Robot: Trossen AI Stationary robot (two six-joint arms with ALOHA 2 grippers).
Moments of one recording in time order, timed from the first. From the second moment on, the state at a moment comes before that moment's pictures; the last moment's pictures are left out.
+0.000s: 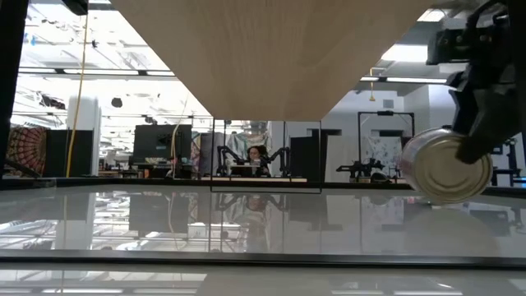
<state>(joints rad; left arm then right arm) -0.84 0.60 0.36 0.62 -0.91 0.13 0.59 1.44 0.83 -0.87 0.55 0.80</state>
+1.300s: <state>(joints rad) -0.48 0.77 1.00 -0.23 -0.59 -0.20 0.58 1.30 1.38 -0.78 1.39 -0.80</state>
